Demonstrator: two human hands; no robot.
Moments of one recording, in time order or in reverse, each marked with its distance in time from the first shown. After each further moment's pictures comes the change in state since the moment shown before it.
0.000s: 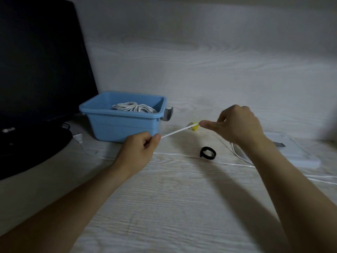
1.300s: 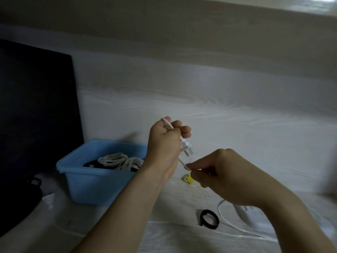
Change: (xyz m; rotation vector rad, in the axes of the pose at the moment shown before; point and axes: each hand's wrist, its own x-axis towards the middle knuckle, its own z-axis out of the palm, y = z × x) left_hand 0.132 0.119 0.006 -1.103 0.051 -0.315; right_hand 0.017 -0.056 -0.054 0.244 -0.348 -0.353
